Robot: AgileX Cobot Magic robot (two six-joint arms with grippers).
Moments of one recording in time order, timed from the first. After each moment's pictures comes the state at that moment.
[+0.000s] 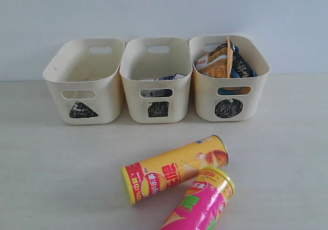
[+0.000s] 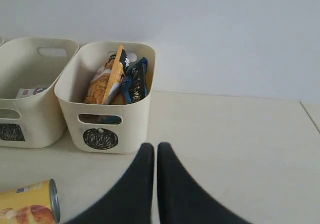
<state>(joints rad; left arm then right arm) -0.10 0.00 0.00 0.03 0.28 -0.02 -0.01 0.58 -0.57 0.32 0.36 -0.35</state>
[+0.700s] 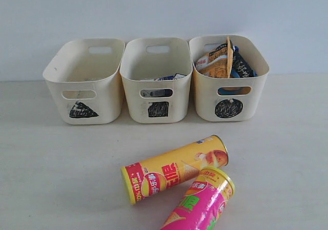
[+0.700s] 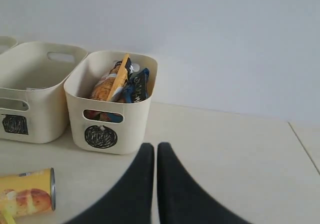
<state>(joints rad) -0.10 0.00 0.00 0.03 0.28 -0.02 -0.01 0.30 -0.45 0.31 0.41 -0.40</state>
